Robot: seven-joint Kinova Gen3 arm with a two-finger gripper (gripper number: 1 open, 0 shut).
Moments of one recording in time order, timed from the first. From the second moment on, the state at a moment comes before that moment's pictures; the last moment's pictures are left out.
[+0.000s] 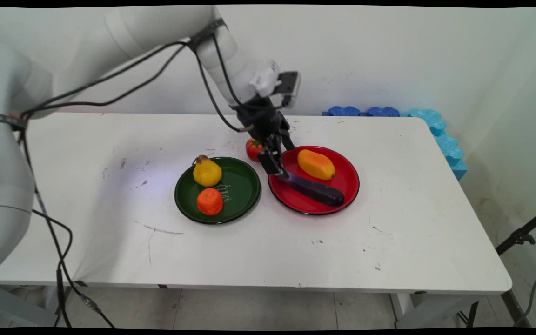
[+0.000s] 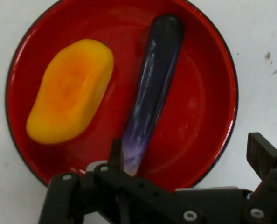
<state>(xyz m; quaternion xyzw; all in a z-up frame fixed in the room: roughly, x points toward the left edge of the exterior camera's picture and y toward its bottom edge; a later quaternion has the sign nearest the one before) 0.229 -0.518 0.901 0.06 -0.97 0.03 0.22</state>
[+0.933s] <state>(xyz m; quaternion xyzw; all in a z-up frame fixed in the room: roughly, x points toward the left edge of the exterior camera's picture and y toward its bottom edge) 0.182 -0.560 0.817 -0.02 -0.98 0.02 0.20</state>
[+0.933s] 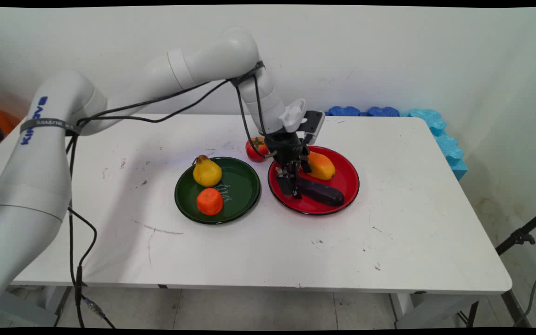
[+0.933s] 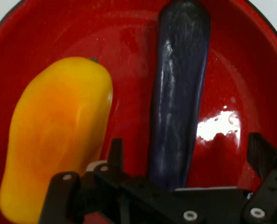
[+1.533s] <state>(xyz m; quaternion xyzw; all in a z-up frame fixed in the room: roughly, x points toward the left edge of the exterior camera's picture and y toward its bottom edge) 0.167 -0.562 0.806 -0.05 -0.98 0.01 0.20</state>
